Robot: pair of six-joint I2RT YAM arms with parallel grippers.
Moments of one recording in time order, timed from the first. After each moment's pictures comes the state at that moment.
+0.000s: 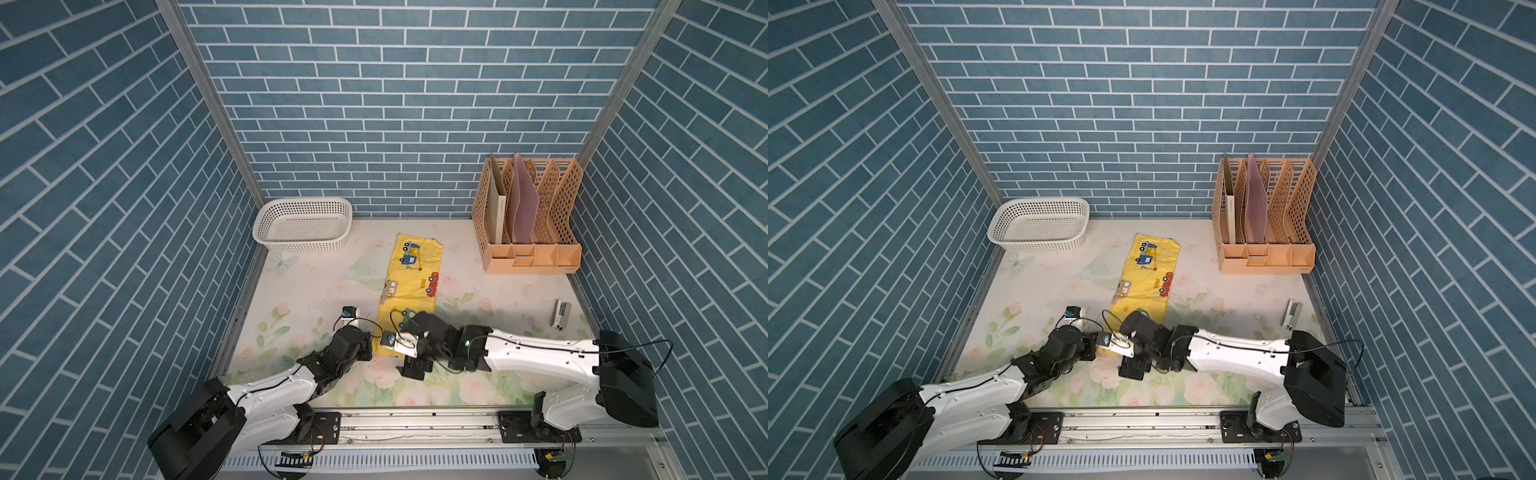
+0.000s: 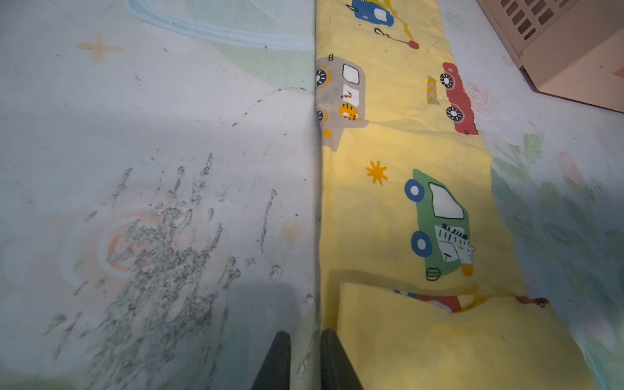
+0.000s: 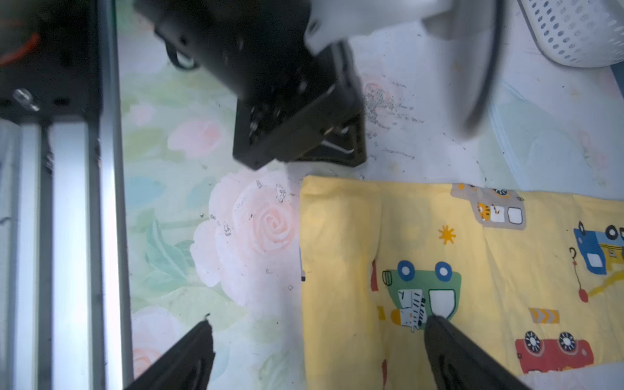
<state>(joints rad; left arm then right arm) -0.74 1.05 0.19 0.17 -0.25 -0.62 1.27 1.45 0.85 -0.27 0.10 -0.32</state>
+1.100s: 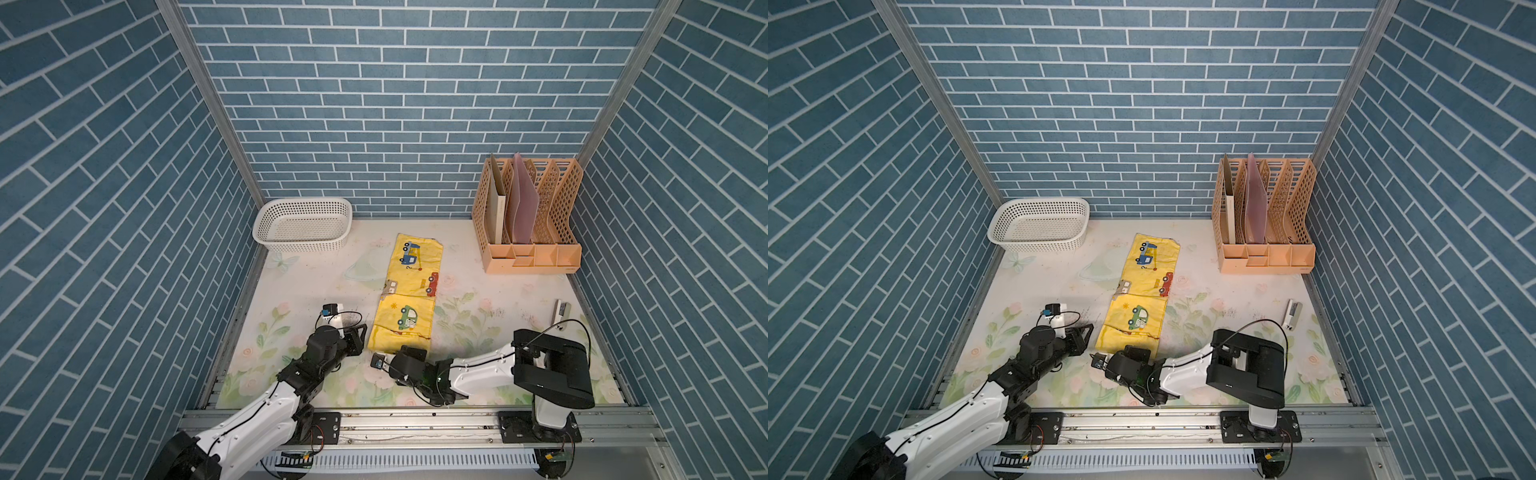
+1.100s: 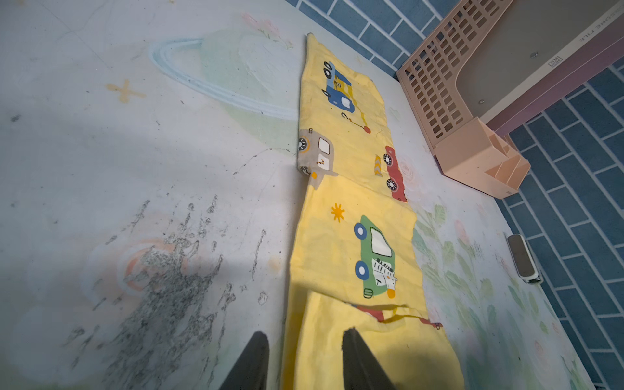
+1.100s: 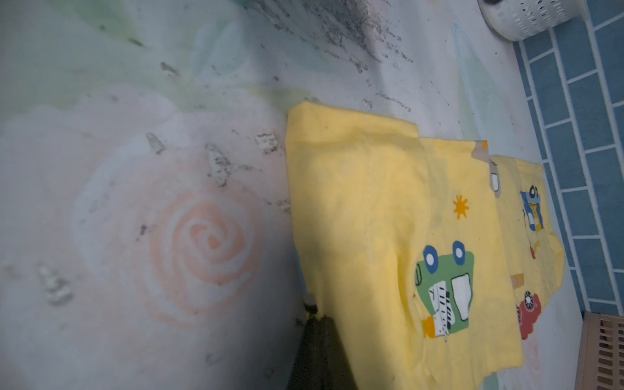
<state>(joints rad) -0.55 0.77 0.11 0.19 -0.02 -0.67 1.39 1.80 0.76 0.17 0.53 -0.29</state>
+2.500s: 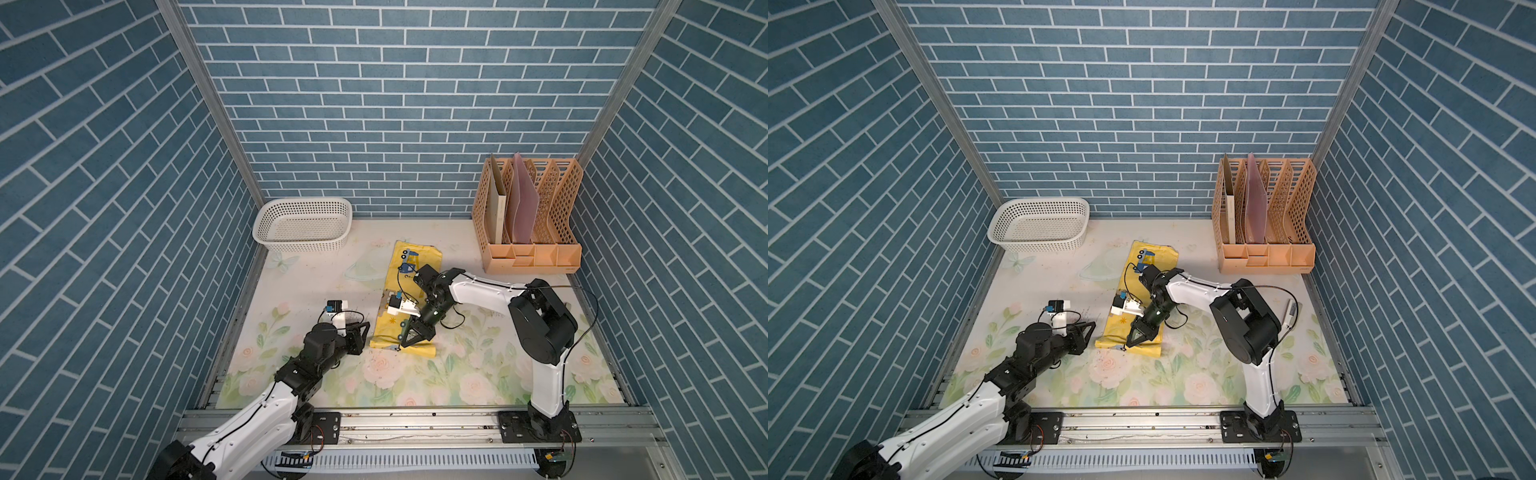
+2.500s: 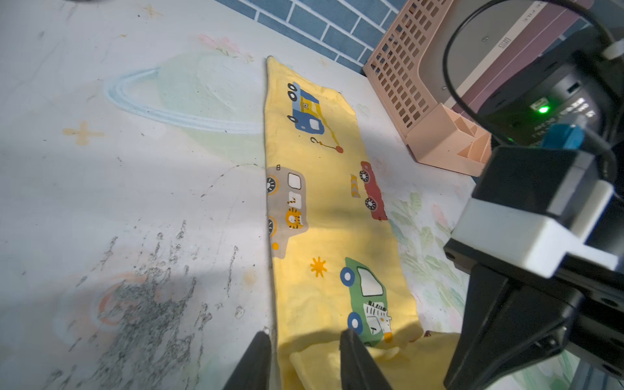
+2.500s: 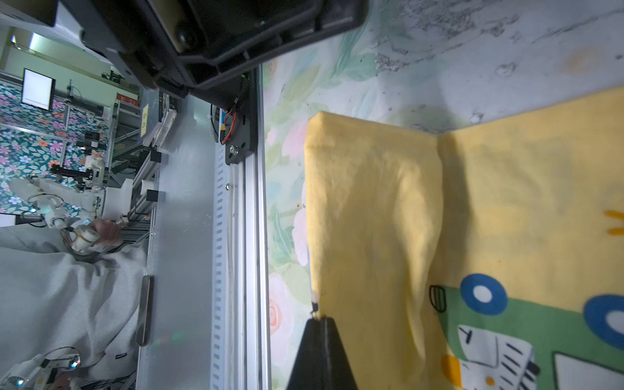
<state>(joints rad) -0.54 0.74 0.15 0.17 0.07 -0.55 0.79 1.97 1.34 -0.87 -0.94 -0.50</state>
